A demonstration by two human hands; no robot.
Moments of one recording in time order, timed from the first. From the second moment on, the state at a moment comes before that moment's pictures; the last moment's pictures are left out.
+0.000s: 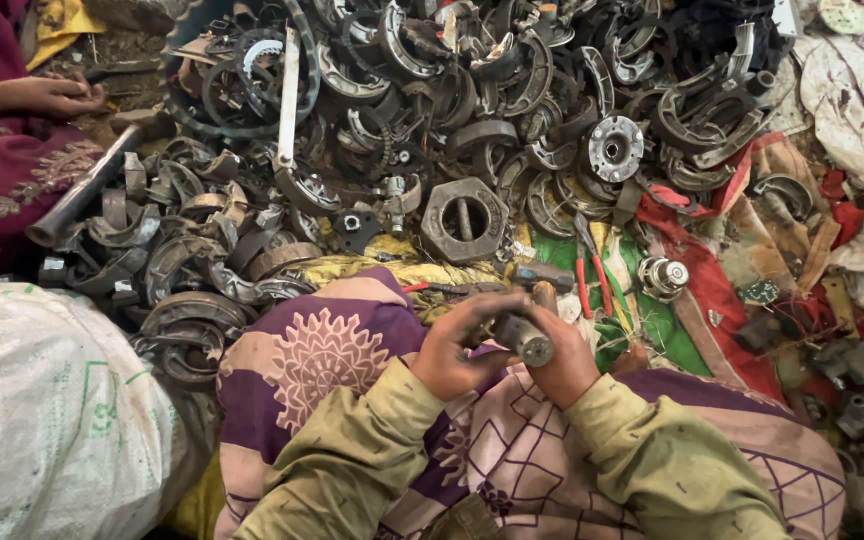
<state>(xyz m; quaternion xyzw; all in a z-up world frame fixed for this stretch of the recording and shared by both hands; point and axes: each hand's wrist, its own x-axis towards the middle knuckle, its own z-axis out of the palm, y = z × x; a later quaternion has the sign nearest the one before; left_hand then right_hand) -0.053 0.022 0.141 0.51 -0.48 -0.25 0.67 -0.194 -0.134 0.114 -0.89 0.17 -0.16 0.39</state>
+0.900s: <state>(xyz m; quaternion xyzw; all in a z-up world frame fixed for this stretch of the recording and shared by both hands) 0.060 -0.049 -0.039 0.91 -0.28 -0.29 0.12 -0.197 -0.218 0.124 -0.75 0.39 -0.17 0.50</state>
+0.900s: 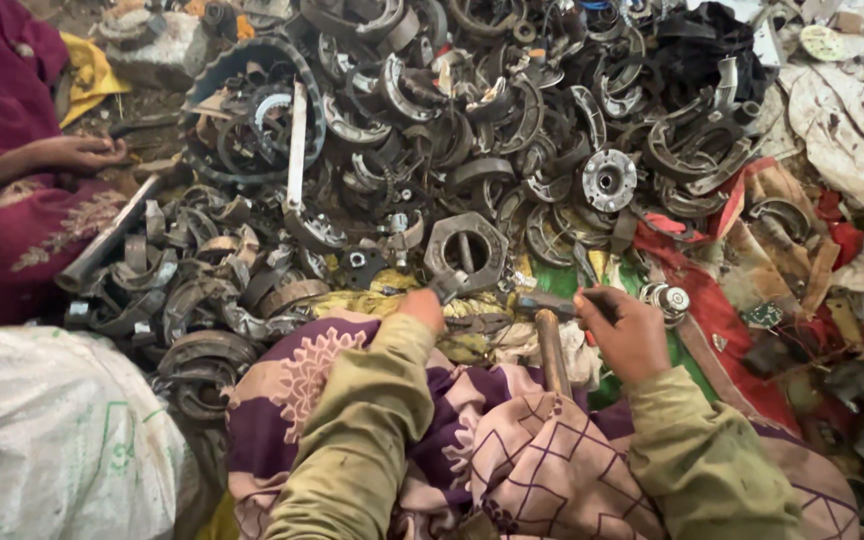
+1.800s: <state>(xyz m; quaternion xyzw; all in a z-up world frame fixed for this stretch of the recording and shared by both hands) 0.061 -0.043 -0.011 0.88 -0.35 -0.14 0.30 -0.202 -0.220 -0.021 -0.83 0.43 0.18 0.30</state>
